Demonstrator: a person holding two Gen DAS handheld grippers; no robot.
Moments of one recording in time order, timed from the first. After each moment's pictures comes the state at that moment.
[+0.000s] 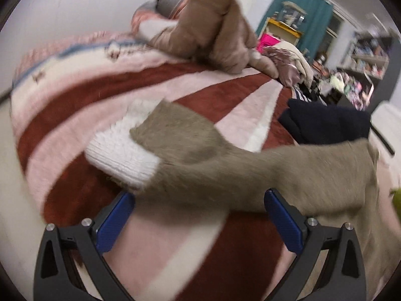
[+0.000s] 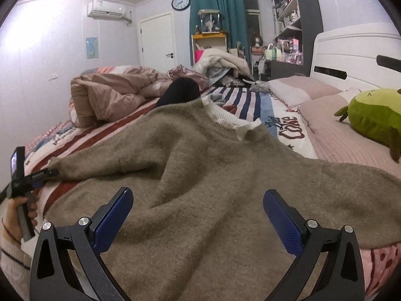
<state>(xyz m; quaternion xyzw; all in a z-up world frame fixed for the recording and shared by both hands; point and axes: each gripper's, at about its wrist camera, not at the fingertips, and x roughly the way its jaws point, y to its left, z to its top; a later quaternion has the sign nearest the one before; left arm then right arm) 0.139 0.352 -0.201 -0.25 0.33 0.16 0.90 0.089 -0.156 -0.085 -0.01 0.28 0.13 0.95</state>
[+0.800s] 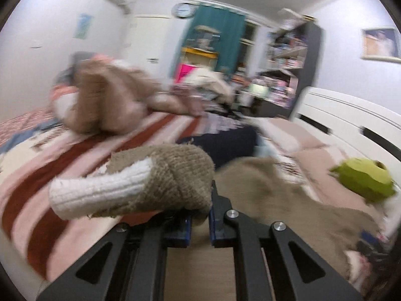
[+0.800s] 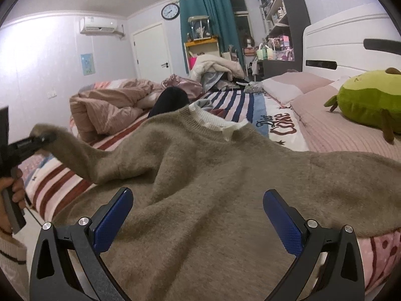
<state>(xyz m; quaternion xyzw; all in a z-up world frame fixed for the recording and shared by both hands) 0.124 0.181 -0.045 -0.12 0.21 -0.05 0.97 0.067 -0.204 -0.079 0.04 0.26 0.13 0.96</state>
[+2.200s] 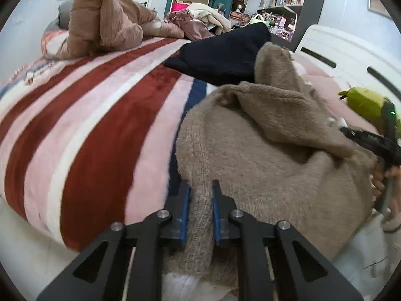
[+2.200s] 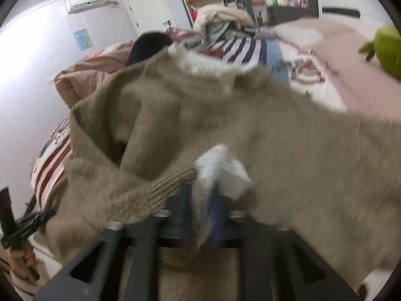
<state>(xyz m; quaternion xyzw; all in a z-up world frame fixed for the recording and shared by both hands) 0.078 0.202 -0.180 -0.11 0.38 -0.05 0.92 0.187 -0.216 -0.142 0.07 0.38 0.18 0.90</state>
